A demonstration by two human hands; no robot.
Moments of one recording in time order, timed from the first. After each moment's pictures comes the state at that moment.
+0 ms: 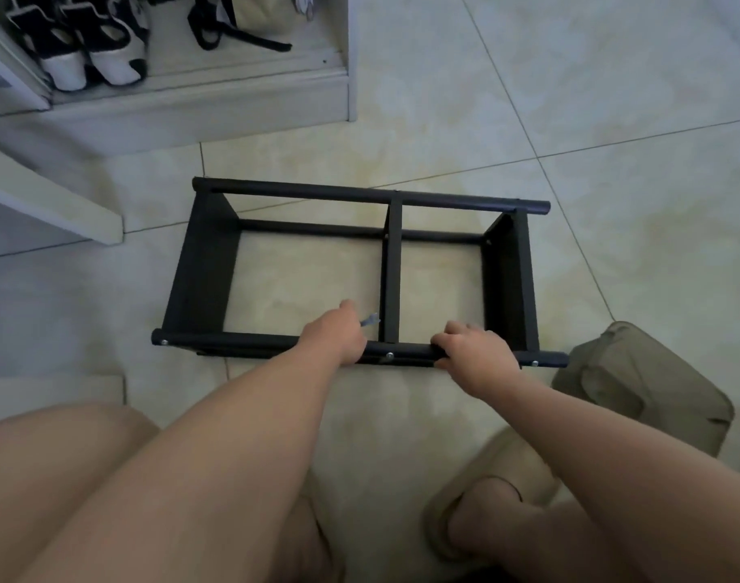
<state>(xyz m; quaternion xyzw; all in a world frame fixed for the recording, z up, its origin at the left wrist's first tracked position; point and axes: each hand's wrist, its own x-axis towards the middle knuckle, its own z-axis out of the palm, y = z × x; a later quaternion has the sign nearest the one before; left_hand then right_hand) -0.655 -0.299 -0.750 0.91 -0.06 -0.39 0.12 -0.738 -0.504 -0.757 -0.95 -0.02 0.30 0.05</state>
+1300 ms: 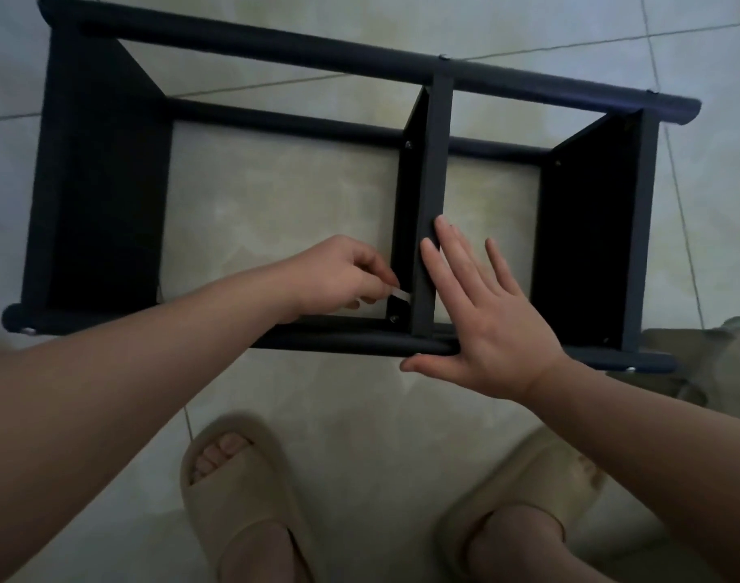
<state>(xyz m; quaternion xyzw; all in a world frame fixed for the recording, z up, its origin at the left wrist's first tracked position) -0.578 -0.287 -0.827 0.72 -0.03 -0.52 0.45 -0.687 -0.491 -0.814 -0.97 -0.17 0.13 0.12</state>
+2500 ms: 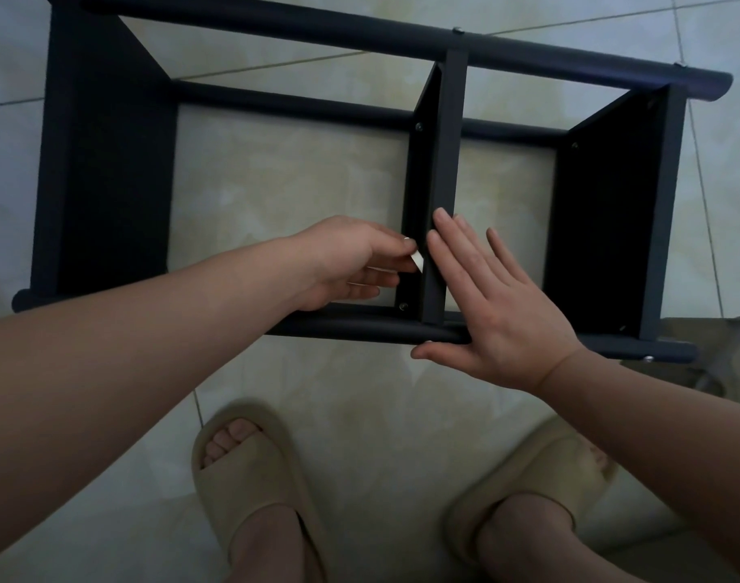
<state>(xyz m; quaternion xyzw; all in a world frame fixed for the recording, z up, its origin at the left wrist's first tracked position) -0.576 -0.296 -0.823 0.61 0.16 -0.57 0.53 -0.689 -0.493 -0.820 -0.96 -0.20 0.10 0.14</state>
